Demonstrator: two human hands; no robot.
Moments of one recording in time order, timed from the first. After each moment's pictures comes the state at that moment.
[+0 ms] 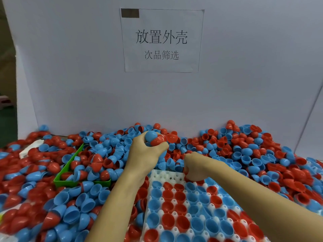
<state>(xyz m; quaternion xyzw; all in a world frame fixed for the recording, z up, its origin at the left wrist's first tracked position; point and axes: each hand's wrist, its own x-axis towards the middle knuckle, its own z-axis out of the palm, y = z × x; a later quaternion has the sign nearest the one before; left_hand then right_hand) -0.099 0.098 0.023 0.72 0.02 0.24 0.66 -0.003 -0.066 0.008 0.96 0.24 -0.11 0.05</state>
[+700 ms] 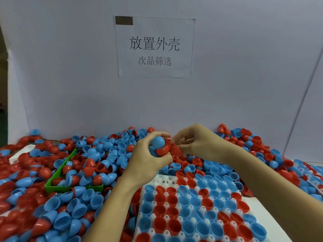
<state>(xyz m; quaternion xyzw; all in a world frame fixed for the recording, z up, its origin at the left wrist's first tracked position) -0.111 0.084 0.035 0.74 -0.12 0.22 0.63 -0.056 -0.087 0.105 0.88 0.33 -0.04 -0.34</state>
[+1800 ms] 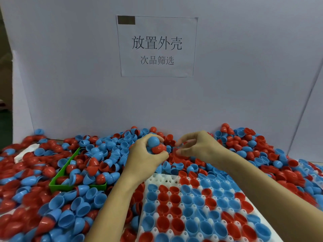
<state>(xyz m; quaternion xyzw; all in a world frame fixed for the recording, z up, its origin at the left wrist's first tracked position) -0.106 0.094 0.028 0.77 -0.03 0.24 0.59 -0.038 -0.086 0.076 0.88 0.22 -0.07 -0.42</state>
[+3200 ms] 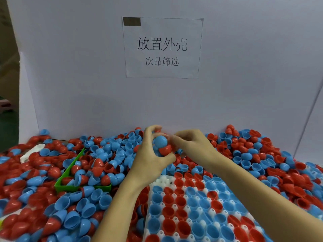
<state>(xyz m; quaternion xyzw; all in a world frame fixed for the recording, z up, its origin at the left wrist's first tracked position) -0.108 0.096 0.028 0.71 -0.11 0.23 0.65 -0.058 -0.051 0.075 0.82 0.31 0.01 -0.48</state>
